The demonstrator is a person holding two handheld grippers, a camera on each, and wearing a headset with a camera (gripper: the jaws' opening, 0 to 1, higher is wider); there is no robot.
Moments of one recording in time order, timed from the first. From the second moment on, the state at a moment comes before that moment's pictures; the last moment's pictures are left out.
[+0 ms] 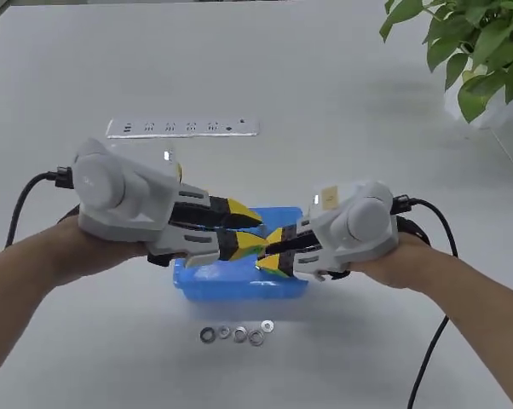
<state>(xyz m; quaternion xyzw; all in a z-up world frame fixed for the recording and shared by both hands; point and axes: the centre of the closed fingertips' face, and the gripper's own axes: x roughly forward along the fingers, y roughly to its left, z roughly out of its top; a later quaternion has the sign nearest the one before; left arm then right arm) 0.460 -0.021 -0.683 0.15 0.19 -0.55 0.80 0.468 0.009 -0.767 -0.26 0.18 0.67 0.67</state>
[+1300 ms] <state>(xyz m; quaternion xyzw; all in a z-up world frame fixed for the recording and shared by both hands) 0.469 -0.022 -0.685 0.18 0.18 -0.55 0.80 0.466 -0.007 -0.746 -0.26 0.18 0.64 0.70</state>
